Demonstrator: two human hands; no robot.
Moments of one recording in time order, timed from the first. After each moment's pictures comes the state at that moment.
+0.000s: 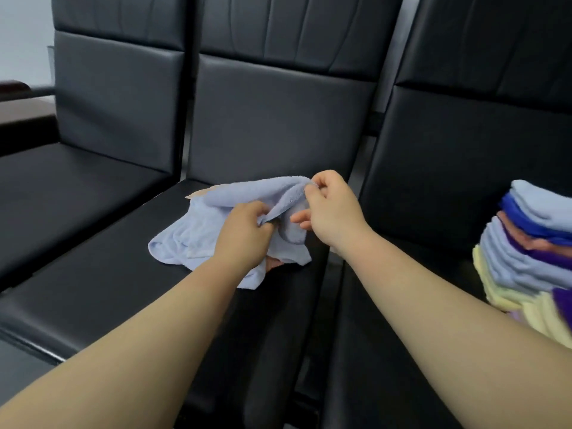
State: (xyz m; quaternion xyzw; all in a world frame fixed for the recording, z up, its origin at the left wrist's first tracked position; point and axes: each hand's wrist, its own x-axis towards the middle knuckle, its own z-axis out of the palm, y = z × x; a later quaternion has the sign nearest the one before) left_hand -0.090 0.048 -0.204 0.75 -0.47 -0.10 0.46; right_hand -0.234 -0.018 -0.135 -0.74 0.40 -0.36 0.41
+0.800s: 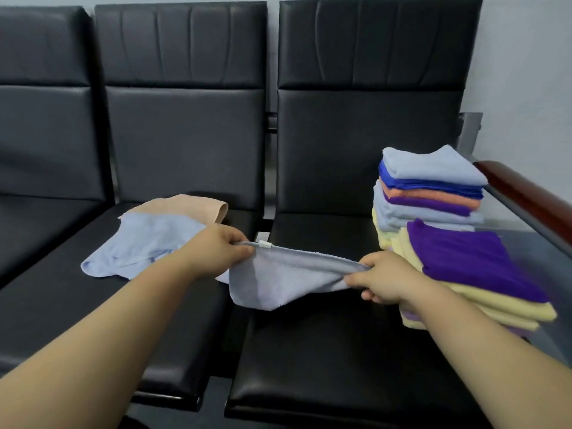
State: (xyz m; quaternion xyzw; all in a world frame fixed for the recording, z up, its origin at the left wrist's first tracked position) left_hand -0.215 0.085 -0.155 0.74 -0.59 -0.22 0.23; right_hand -0.529 0.013 -0.186 -0.67 0.61 -0.13 0.40
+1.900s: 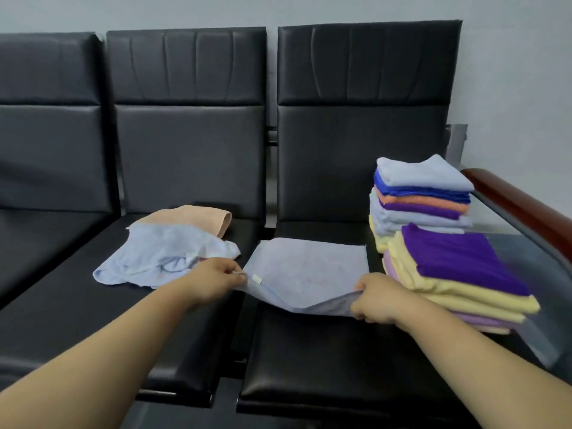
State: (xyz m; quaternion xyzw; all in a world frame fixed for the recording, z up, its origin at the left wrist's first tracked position) left_hand -0.187 0.099 -0.207 0.74 -0.56 -0.27 0.25; right_hand -0.517 0.052 -0.186 -0.73 0.63 0.01 0.26
